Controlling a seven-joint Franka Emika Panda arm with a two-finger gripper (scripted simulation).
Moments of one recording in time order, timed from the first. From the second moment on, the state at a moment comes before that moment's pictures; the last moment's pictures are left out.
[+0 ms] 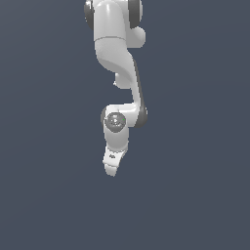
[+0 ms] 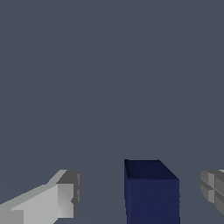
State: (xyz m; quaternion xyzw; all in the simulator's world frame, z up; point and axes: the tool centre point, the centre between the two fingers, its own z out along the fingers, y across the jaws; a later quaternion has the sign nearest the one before) arm 0.042 -0.030 0.014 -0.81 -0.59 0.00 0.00
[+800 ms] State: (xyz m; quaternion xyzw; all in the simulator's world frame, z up) arm 0.041 -0.031 0.014 -0.81 -0.59 0.00 0.00
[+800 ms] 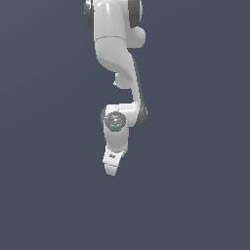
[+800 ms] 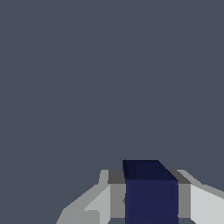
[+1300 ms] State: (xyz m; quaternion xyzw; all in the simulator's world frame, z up) arm 0.018 -0.029 0.032 -0.81 -0.59 0.00 0.00
